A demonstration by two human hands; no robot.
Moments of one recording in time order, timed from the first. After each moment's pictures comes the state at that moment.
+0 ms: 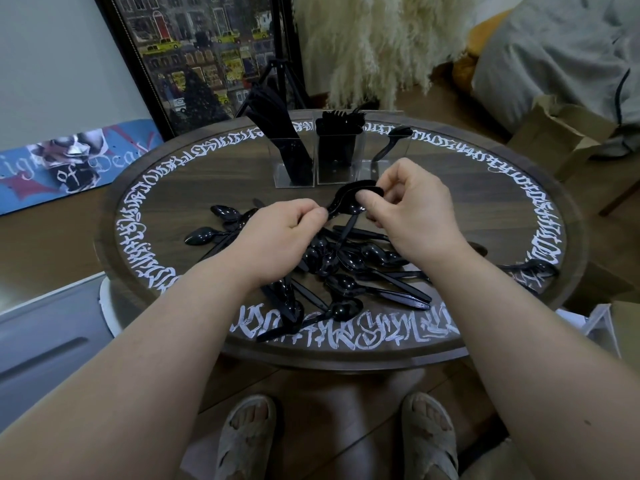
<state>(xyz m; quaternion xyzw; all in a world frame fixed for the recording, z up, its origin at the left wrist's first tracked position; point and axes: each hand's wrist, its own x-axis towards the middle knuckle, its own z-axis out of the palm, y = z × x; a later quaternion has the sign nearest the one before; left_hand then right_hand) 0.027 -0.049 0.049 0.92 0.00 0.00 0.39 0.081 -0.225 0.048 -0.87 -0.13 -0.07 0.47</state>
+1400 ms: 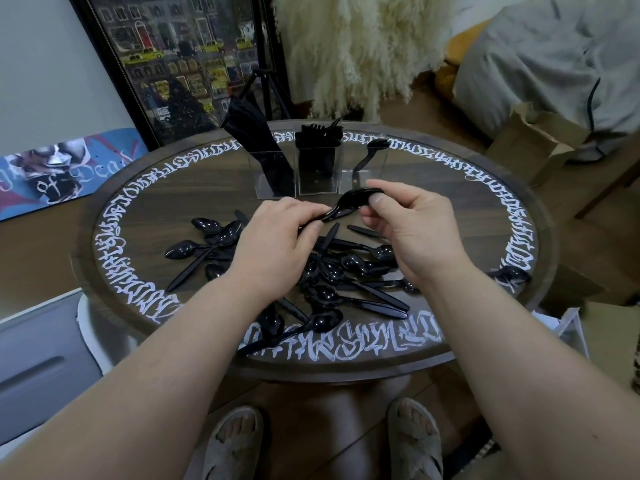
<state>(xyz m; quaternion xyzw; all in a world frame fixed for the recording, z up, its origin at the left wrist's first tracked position) 0.034 -0.073 0.041 0.95 -0.05 0.15 0.29 0.077 -0.240 0.056 -0.64 -0.01 0.03 0.77</state>
